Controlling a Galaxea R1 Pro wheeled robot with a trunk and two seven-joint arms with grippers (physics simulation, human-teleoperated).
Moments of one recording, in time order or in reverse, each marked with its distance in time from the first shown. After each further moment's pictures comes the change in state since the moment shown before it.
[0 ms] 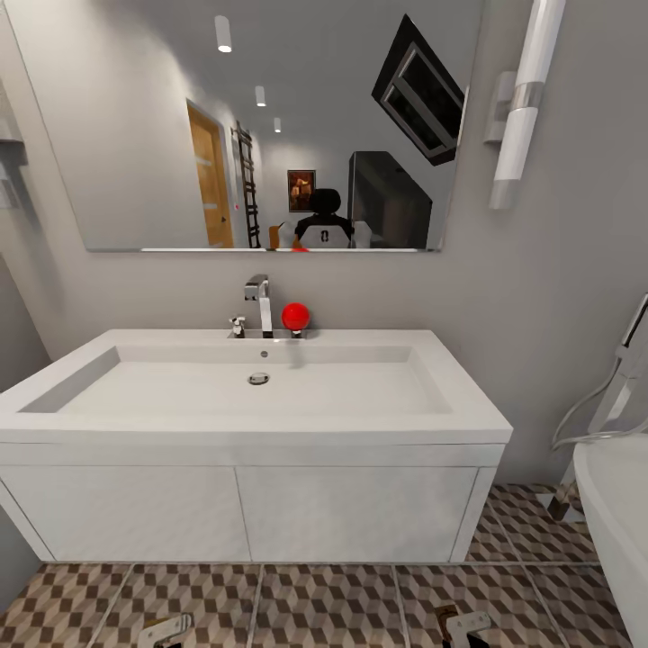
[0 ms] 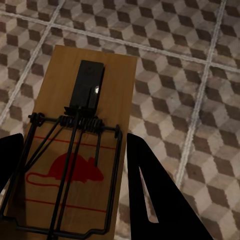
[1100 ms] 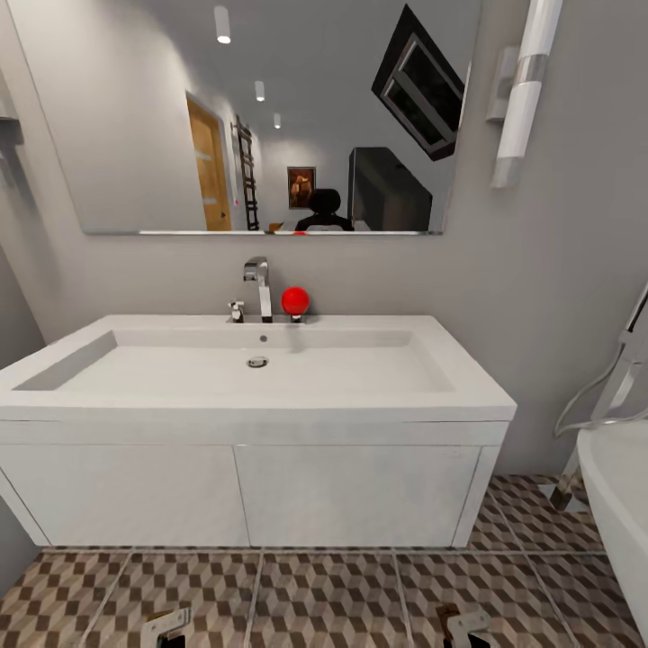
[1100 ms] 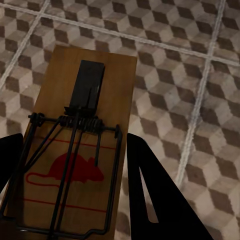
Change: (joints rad) left arm 0.000 -0.001 0.004 -0.030 0.004 0.005 0.003; right arm 0.000 -0.001 -0.005 -0.001 -0.007 0.000 -0.008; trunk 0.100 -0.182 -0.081
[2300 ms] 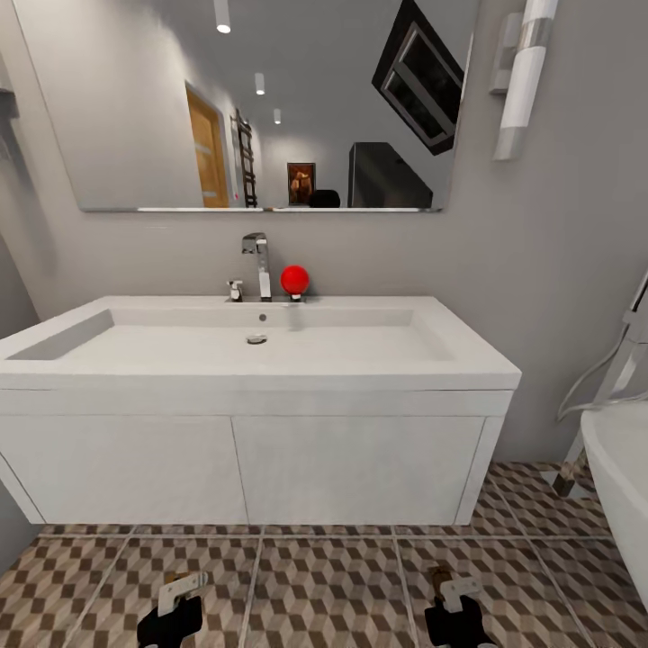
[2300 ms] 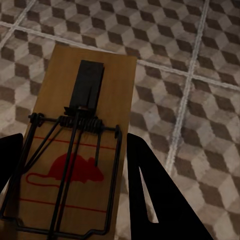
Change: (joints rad) left arm 0.000 0.009 0.000 -0.183 -0.007 0.064 0.048; right arm -0.001 -0.007 0.000 -0.139 0.000 -0.004 -0.002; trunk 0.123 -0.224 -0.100
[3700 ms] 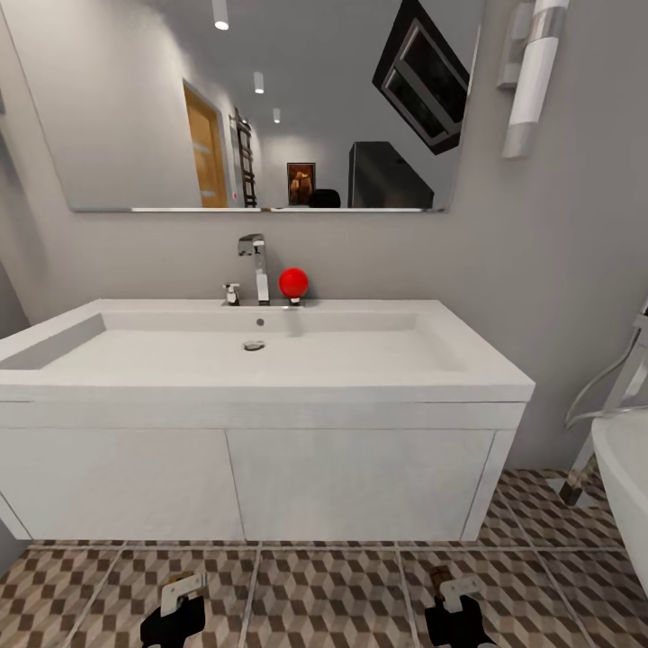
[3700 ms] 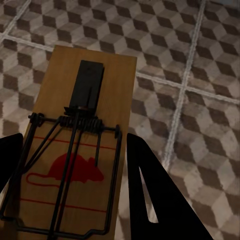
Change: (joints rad) left arm 0.000 -0.008 -0.003 0.000 0.000 -0.002 0.001; right arm 0.000 -0.001 0.003 0.000 0.004 -0.001 0.000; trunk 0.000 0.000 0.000
